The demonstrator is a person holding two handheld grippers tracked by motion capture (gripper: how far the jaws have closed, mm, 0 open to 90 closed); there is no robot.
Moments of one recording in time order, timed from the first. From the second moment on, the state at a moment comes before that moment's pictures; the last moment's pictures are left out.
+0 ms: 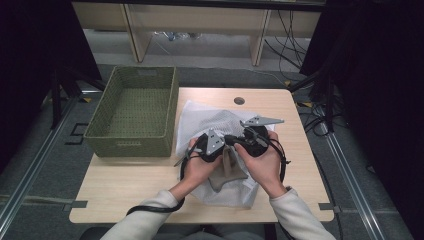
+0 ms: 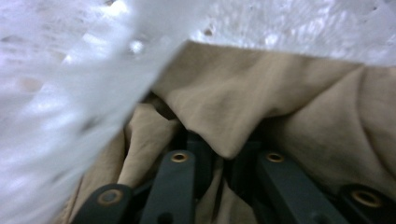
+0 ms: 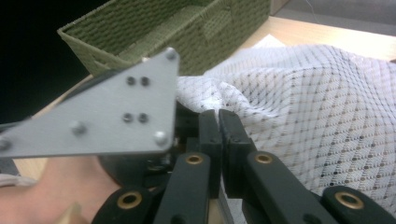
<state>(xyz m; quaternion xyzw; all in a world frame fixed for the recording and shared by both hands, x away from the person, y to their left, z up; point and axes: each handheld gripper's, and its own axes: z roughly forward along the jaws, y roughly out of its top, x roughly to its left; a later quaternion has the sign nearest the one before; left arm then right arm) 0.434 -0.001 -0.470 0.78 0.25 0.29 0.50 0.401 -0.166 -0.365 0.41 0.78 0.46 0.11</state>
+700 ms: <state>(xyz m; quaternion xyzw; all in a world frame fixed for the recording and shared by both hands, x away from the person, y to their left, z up) 0.409 0.017 -0.464 0.78 0.25 0.27 0.51 0.402 -0.165 -0.367 0.40 0.78 0.46 0.11</state>
